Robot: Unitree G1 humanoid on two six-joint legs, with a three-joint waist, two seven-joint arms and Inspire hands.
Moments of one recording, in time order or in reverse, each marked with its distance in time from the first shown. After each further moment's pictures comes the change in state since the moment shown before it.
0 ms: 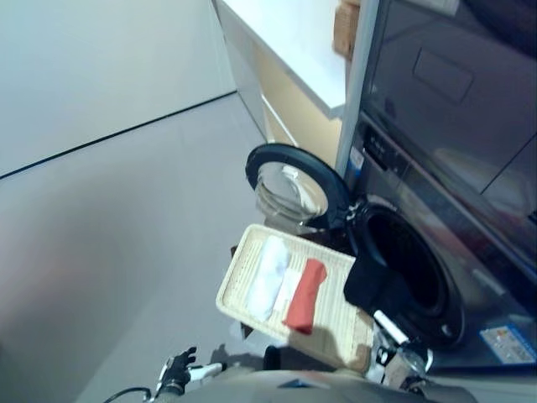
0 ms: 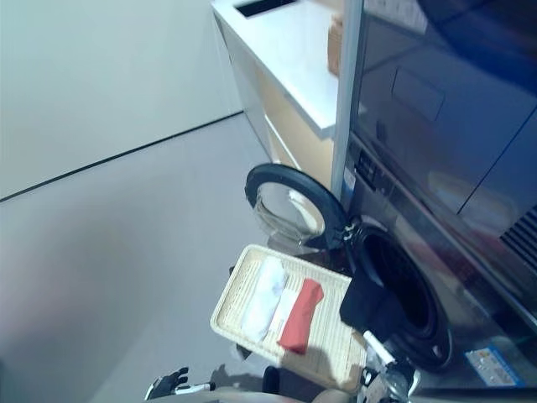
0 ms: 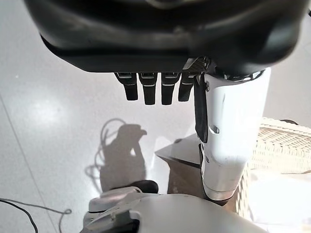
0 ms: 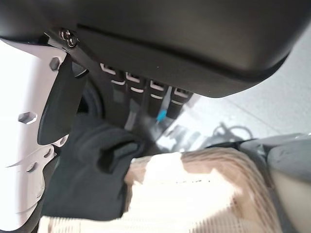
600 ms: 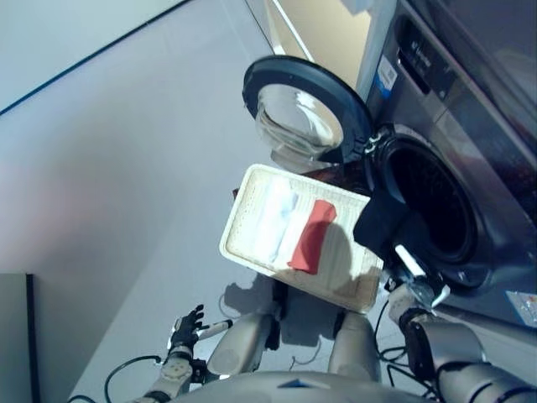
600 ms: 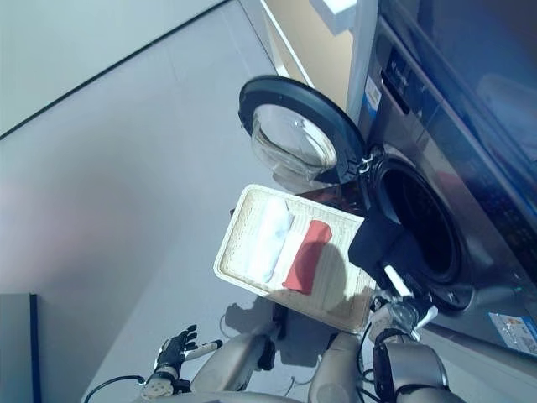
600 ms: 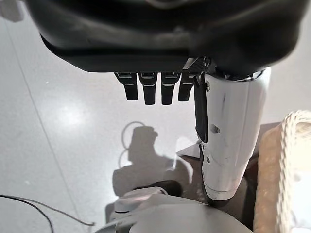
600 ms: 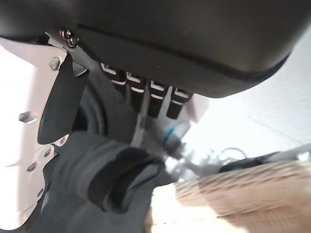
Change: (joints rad) left arm -0.096 0.024 -0.054 -0.071 -0.098 -0.048 0.019; right arm -0.351 -0.077 -0.035 0.060 0.061 -0.065 -0.107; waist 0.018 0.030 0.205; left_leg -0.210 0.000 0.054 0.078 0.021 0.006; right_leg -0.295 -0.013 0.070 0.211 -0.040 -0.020
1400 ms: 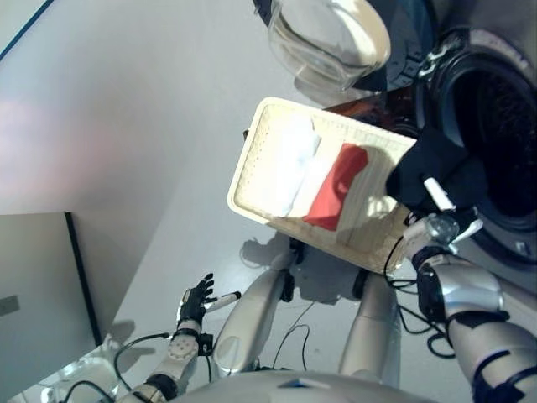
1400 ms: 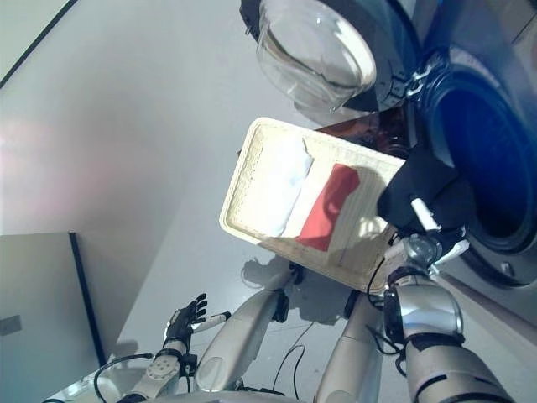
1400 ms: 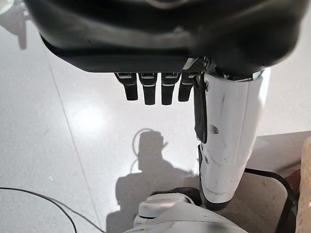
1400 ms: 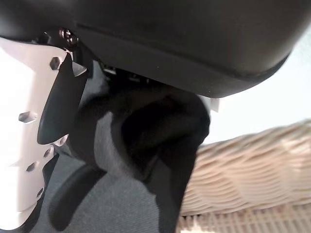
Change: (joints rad) left arm -0.010 0.014 -0.058 -0.169 -0.076 -0.040 0.004; right arm -0.326 -0.144 0.060 0.062 -0.001 -0.011 -0.124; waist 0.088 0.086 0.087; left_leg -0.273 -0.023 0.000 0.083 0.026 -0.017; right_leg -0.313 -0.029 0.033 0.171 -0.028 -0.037
